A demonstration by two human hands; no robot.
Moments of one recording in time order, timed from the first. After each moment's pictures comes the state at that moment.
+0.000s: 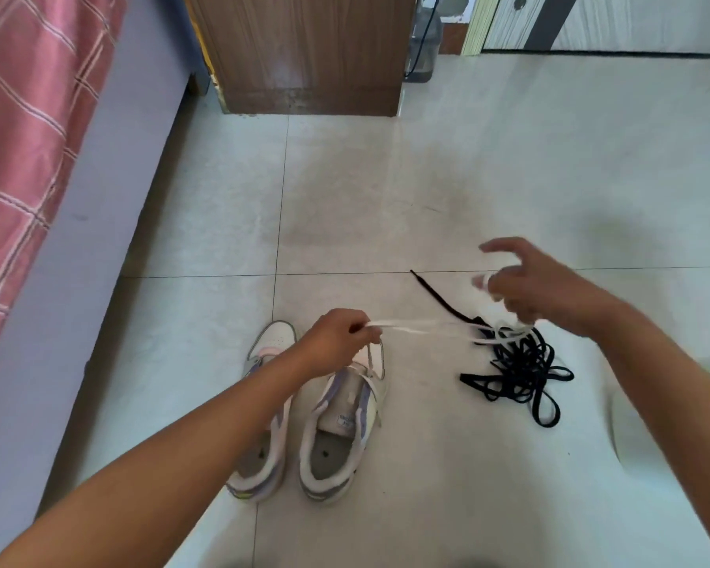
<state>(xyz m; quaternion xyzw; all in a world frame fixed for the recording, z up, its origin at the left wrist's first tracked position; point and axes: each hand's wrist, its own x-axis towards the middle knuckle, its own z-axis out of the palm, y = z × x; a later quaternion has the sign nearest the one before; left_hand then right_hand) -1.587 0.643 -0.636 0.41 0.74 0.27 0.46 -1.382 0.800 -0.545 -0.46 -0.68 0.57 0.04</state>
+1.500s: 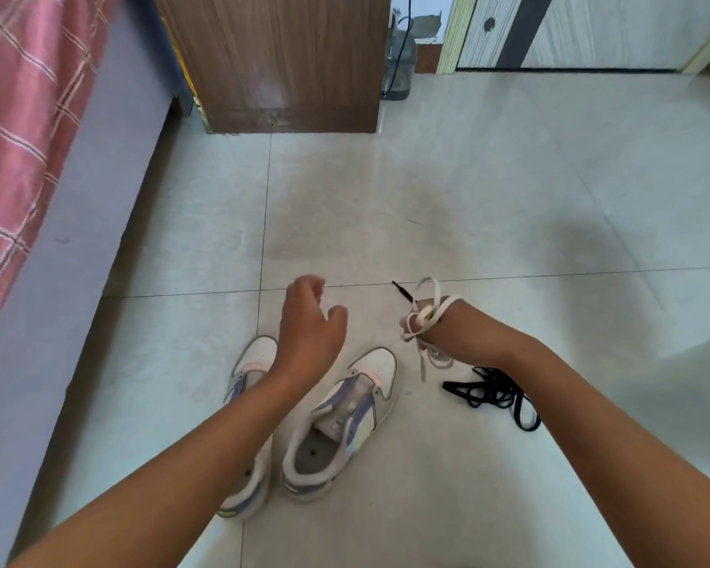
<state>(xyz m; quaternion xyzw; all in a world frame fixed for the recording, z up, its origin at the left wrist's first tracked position) -1.566 0.643 -0.587 0.31 0.82 0.42 0.26 -1.422 0.747 -0.546 -0.45 -0.69 0.56 -0.07</state>
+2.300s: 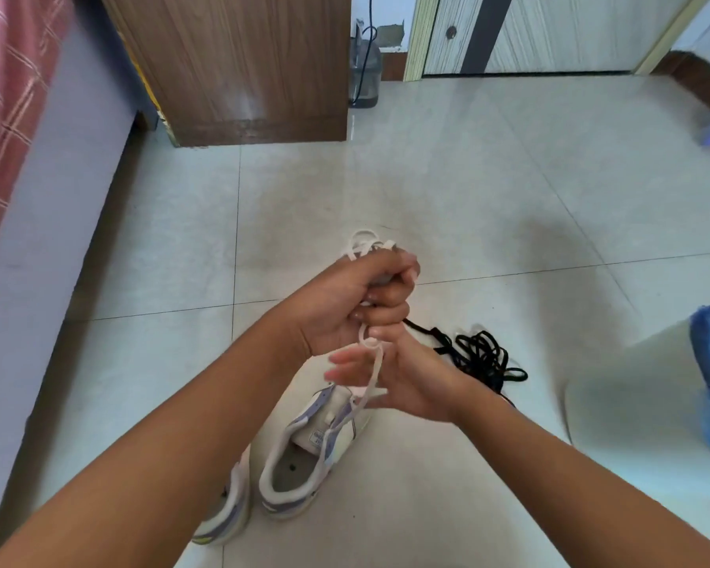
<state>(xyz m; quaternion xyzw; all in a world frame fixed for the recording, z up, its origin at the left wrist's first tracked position) -1.544 0.690 -0.505 0.28 0.40 0.48 0.73 -1.406 0.719 -0.587 -0.34 -0.45 0.83 -0.05</state>
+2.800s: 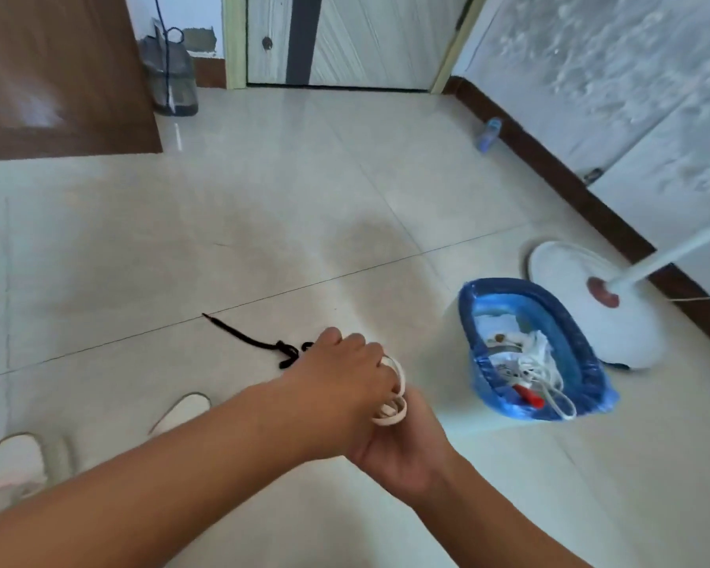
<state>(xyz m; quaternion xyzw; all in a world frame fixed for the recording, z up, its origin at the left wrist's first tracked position) -1.385 0.707 -0.486 0.90 0.43 -0.03 0.09 -1.270 0.693 -0.514 -0.44 -0.10 0.83 0.31</state>
